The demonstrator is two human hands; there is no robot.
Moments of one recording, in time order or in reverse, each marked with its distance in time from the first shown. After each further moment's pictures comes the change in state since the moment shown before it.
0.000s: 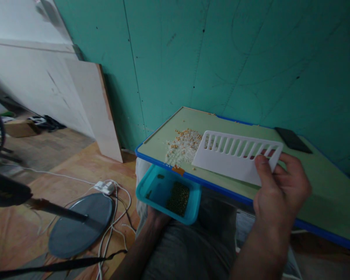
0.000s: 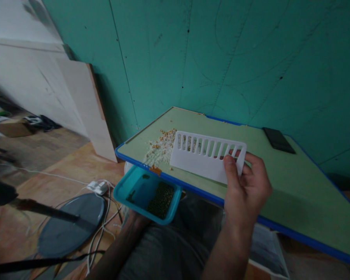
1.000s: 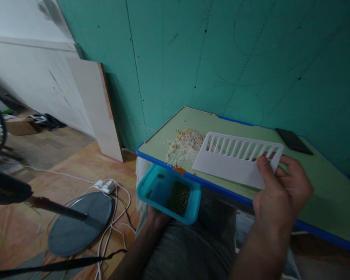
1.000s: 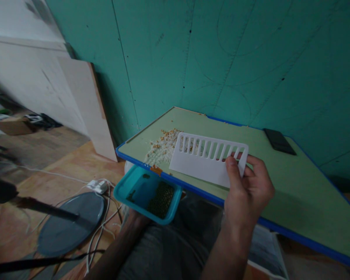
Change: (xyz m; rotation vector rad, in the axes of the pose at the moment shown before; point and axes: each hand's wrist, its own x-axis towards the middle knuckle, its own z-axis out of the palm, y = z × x) left_hand -0.012 0.004 0.013 -0.044 0.121 -0.007; right_hand -0.002 -0.014 0.009 0.018 0.053 0.053
